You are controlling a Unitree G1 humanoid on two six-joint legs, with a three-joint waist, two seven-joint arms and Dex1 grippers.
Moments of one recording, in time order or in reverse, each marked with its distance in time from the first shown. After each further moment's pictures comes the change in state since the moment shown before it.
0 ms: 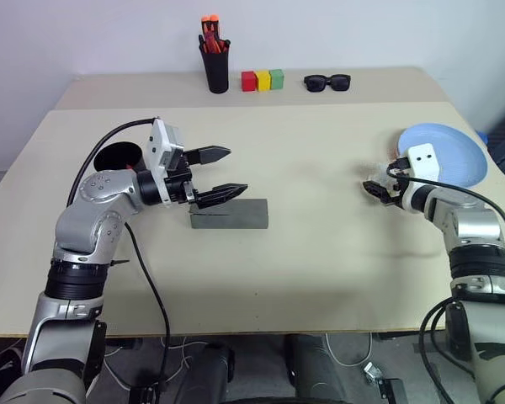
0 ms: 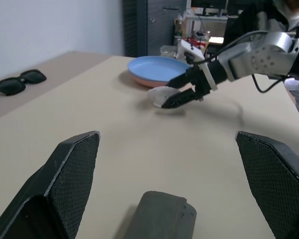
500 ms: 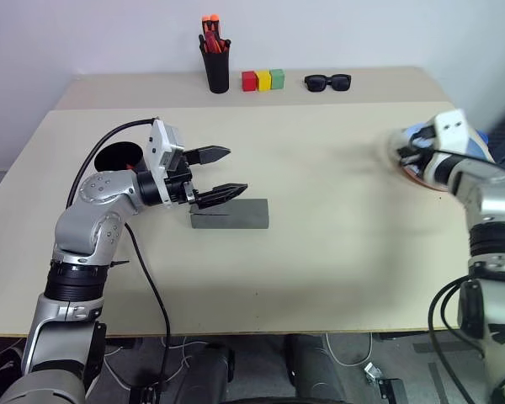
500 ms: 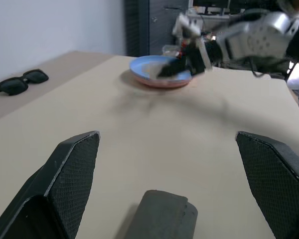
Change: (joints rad) left arm 0.006 -0.002 0.001 -0.009 0.000 0.000 0.015; right arm -0.179 -0.112 -0.038 0.084 -0.026 -0.081 -0.003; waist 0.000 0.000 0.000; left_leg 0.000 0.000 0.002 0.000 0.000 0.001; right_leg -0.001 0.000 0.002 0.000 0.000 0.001
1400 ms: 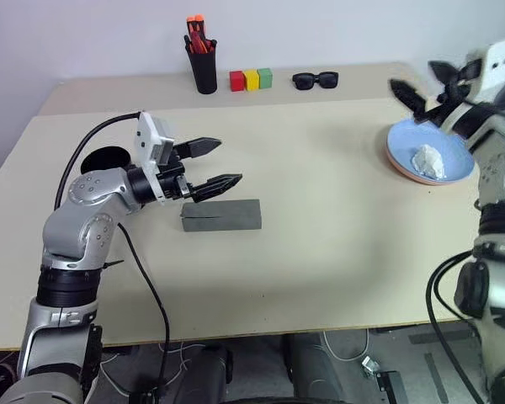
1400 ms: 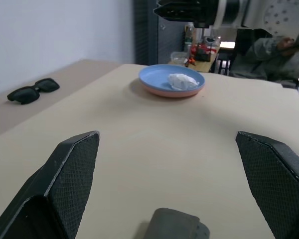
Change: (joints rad) left arm 0.042 0.016 0.056 -0.095 -0.055 0.059 0.082; right arm 0.040 0.050 -0.078 -0.317 0.267 -0.085 0.234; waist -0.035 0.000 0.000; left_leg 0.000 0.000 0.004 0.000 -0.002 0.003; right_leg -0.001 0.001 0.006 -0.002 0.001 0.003
